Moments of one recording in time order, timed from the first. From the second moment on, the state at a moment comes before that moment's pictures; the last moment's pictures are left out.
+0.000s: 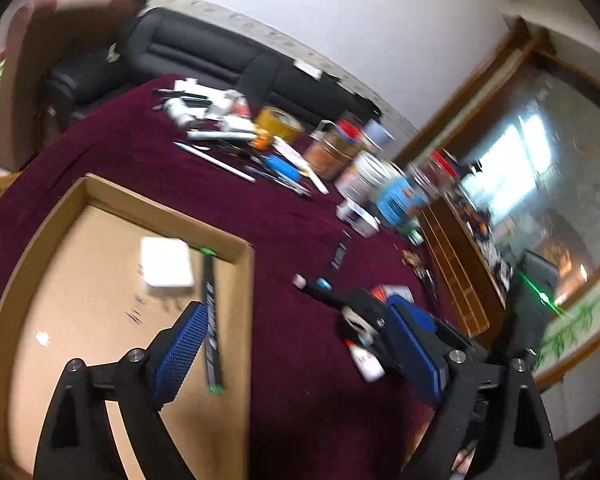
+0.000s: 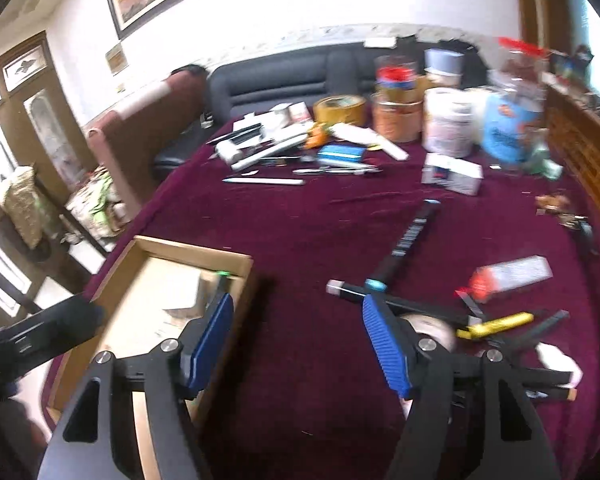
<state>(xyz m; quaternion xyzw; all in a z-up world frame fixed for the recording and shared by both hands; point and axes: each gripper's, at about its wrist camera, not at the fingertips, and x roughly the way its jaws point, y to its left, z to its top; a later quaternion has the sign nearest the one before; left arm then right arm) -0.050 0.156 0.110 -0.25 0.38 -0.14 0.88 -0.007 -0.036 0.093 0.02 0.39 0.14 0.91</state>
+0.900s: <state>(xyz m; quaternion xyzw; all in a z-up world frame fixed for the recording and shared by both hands) -0.036 0.001 0.040 -0.19 0.50 -0.17 0.83 -0.031 -0.224 0.039 0.16 0.35 0.05 0.92</state>
